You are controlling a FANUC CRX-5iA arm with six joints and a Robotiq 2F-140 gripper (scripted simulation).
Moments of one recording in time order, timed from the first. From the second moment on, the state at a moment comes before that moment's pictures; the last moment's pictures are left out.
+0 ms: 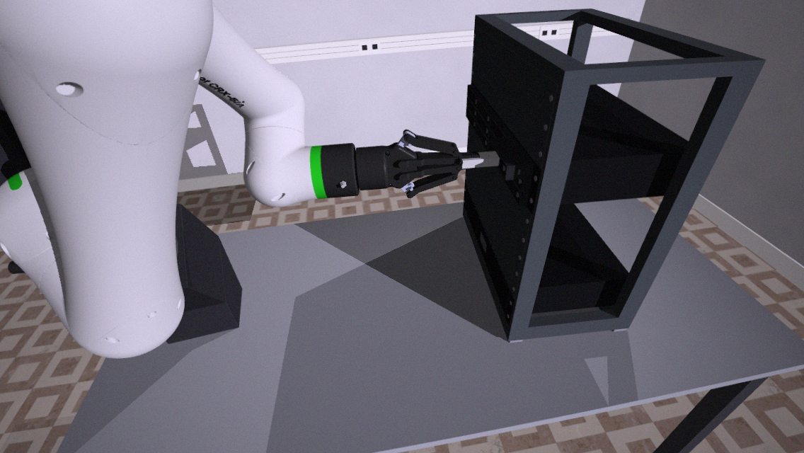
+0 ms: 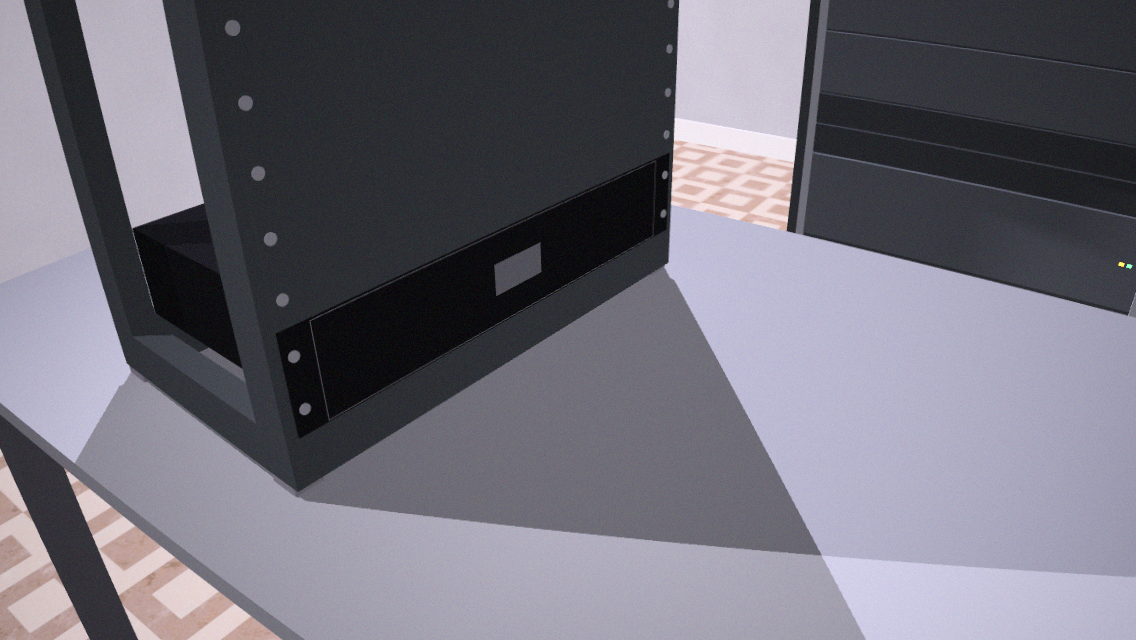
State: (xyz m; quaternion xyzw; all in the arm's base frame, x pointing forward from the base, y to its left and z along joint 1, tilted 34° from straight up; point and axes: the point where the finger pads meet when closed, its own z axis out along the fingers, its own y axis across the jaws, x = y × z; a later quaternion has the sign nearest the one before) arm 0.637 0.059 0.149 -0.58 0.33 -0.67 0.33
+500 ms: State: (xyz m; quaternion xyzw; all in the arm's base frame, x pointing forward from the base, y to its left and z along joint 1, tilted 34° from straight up) arm 0.645 0.059 0.150 -0.58 0.33 -0.67 0.33
